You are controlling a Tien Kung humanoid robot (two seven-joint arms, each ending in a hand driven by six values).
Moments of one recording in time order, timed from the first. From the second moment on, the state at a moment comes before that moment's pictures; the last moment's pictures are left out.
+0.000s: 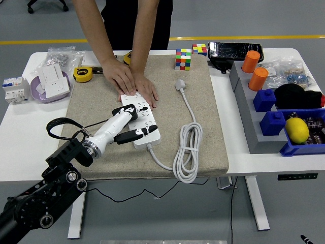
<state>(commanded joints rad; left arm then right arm) -0.29 0.16 -0.95 -1.28 1.85 0.03 0.08 0.11 -0.16 1.42 0.18 -1.44 0.02 -0.08</state>
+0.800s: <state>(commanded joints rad) -0.28 0.18 -0.93 -1.57 1.92 0.06 0.25 0.11 -0.16 1.42 0.18 -1.44 0.02 -0.09</state>
